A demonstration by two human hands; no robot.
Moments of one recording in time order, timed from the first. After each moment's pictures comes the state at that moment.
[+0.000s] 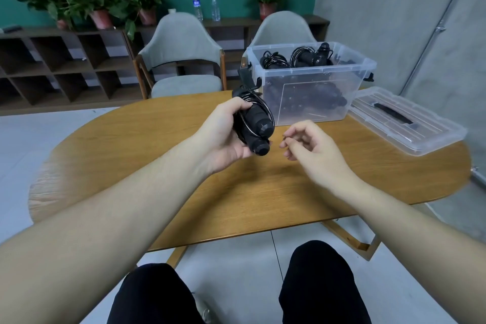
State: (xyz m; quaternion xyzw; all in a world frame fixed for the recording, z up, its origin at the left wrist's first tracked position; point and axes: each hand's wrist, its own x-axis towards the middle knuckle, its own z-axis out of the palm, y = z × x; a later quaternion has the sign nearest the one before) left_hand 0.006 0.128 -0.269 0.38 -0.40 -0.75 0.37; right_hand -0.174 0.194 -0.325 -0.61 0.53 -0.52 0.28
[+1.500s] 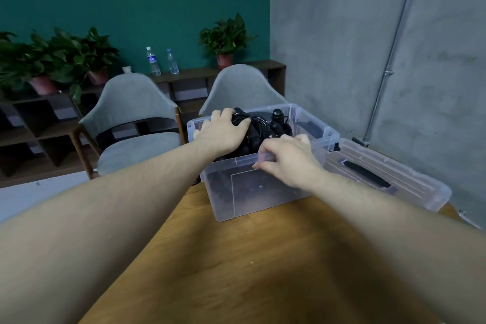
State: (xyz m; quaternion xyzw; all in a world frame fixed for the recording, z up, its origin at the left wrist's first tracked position) left_hand -0.167 -0.096 -0.224 0.55 -0.80 -0.14 0.19; right_hand -0.312 0.002 -0.273 -0.70 0.67 -0.26 -0.05
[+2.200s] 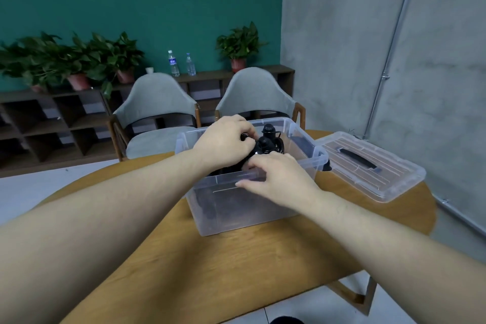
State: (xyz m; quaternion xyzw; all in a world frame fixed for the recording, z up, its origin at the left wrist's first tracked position) left_hand -0.074 0.040 -0.212 0.36 -0.90 -0.08 0.25; right_hand -0.208 0.140 -0.264 -0.76 0.59 -0.28 -0.03
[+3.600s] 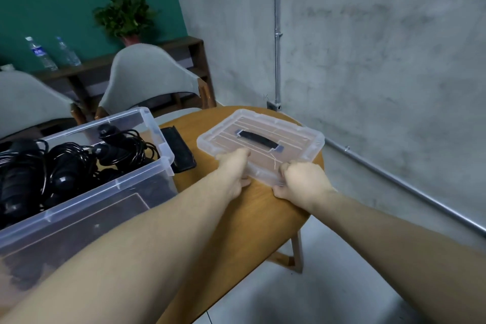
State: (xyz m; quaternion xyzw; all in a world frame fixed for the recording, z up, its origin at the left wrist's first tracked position) left_hand -0.389 0.096 -0.346 0.54 -0.50 -0.64 0.22; right_hand -0.502 0.207 -0.388 -0.57 0.81 -0.08 -0.06
